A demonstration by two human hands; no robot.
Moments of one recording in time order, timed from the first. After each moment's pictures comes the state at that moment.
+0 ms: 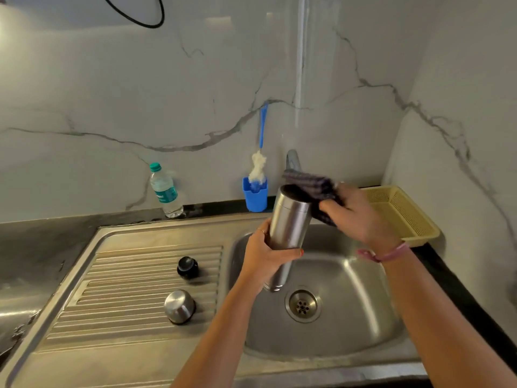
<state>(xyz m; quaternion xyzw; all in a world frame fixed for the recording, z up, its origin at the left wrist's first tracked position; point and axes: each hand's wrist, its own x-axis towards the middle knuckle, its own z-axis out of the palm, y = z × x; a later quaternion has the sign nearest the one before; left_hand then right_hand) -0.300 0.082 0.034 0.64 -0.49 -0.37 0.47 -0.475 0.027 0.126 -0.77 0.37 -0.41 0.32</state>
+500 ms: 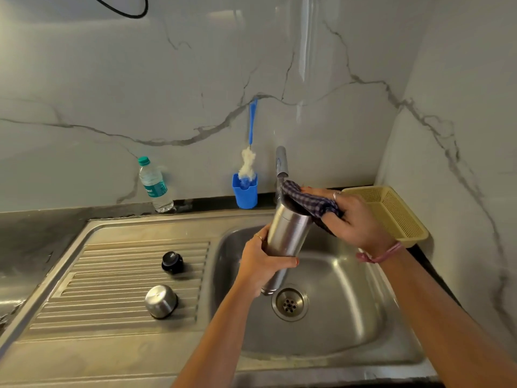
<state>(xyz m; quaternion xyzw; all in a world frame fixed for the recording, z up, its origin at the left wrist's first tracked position) -0.334 0.075 0.011 0.64 -0.46 -0.40 0.46 -0.523 0.003 0.099 -0.86 0.25 -0.38 0.21</state>
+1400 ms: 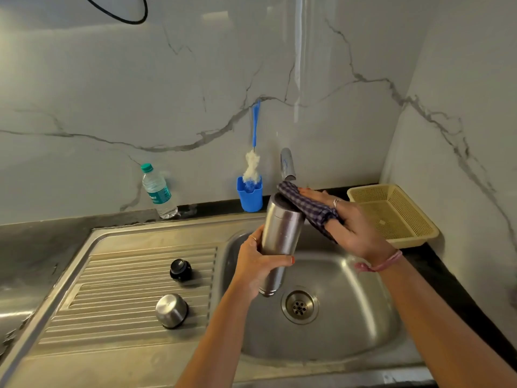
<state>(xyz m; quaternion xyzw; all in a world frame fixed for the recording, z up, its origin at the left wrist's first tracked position) -0.307 0.074 0.018 0.61 -0.42 -0.45 0.50 -0.503 0.003 0.084 -0.84 0.24 -0.39 0.27</state>
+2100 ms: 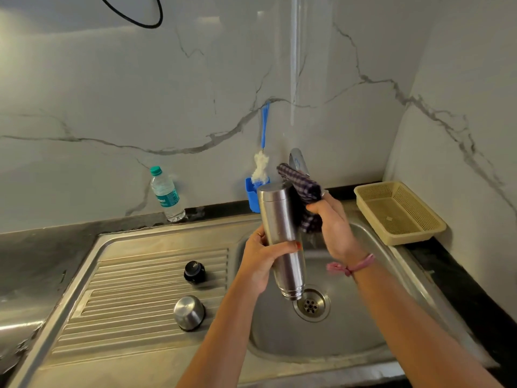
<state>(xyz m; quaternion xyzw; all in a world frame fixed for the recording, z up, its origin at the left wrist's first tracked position) -0.278 0.083 0.038 0.52 -0.38 -0.54 0.54 -0.425 0.041 0.093 -0.63 0.32 -0.48 0.53</state>
